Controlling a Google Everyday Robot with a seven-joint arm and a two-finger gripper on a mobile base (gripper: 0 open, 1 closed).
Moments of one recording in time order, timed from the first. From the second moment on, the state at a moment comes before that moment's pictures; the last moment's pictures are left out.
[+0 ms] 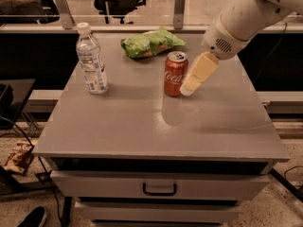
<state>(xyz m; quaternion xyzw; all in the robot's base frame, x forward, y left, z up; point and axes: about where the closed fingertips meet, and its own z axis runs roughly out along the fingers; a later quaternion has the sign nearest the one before) 0.583 -0.126 0.930 -0.53 0.81 0.06 0.25</state>
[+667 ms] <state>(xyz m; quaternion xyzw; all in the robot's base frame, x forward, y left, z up) 0.609 -0.100 0.911 -0.53 0.80 0.09 0.26</state>
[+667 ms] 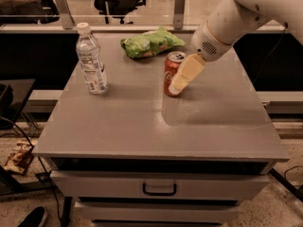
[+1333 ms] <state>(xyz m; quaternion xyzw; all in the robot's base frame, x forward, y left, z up) 0.620 -0.081 0.902 -0.55 0.79 0.09 0.26</state>
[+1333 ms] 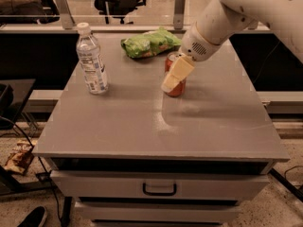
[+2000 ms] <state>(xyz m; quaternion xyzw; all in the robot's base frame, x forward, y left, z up) 0.626 -0.069 0.902 -0.56 0.78 0.10 0.25</state>
